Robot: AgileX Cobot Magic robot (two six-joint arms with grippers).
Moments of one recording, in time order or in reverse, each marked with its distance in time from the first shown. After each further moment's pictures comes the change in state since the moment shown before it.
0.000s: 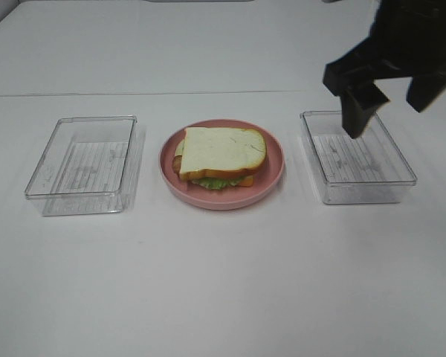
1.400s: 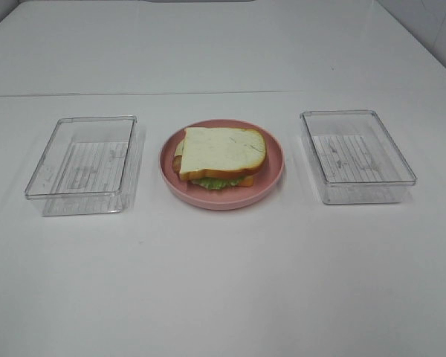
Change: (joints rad) left arm 0.000 0.000 0.000 0.000 0.000 0.000; right arm -0.265 -1.537 0.763 0.041 0.011 0.015
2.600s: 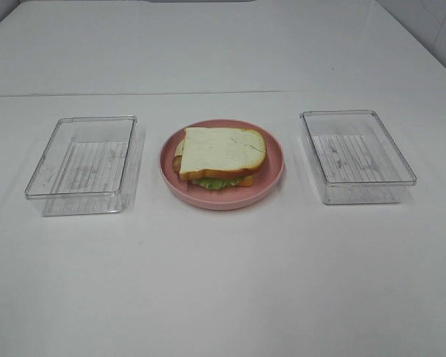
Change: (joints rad) left arm 0.000 0.000 0.000 0.000 0.000 0.000; right arm -0.150 -0.034 0.118 0.148 -0.113 -0.183
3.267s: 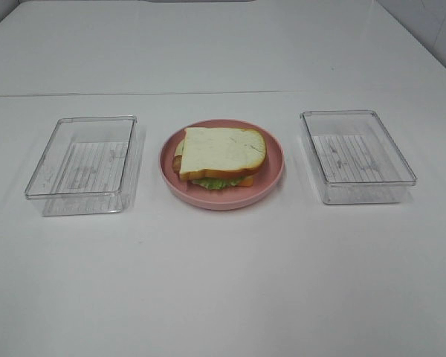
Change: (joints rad) left arm 0.000 0.000 0.000 0.000 0.000 0.000; right arm 0.000 0.000 0.000 0.000 0.000 0.000
